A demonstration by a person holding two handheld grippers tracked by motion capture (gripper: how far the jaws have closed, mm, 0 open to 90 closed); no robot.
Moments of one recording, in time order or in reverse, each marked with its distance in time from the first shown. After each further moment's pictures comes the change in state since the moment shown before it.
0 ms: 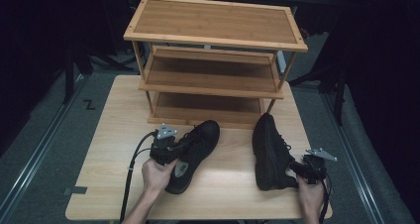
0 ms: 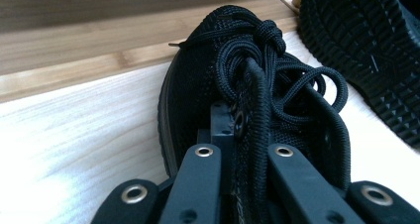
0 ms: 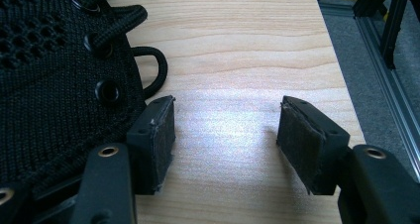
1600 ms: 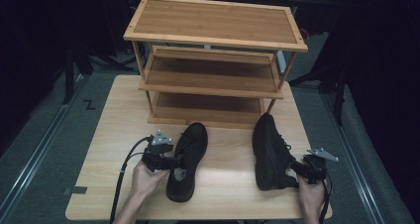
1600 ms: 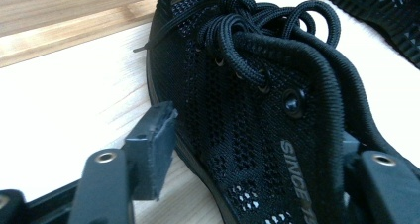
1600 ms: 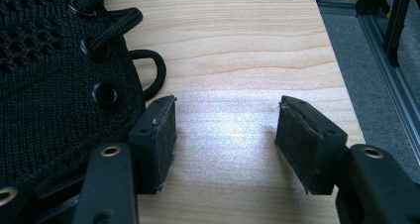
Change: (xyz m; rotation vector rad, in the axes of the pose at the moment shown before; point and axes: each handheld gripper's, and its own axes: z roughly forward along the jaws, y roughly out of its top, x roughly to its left) left arm 0.017 -0.024 -0.006 0.104 -0.010 0.081; right arm -0.002 0.000 0.000 -0.005 0.010 0.018
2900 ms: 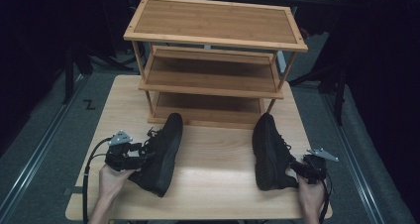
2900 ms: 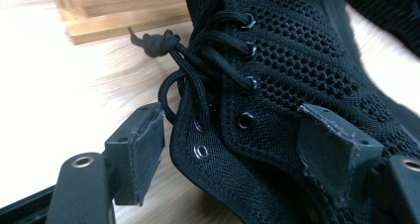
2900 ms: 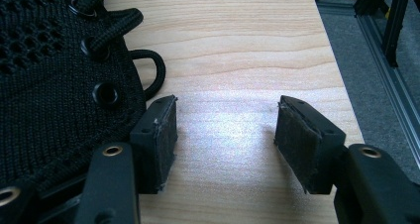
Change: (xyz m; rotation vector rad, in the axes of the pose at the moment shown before) left arm 0.074 -0.036 -0.054 -0.076 -0.030 -0.075; right arm 0.000 0.000 0.000 -0.001 -0.004 -0.004
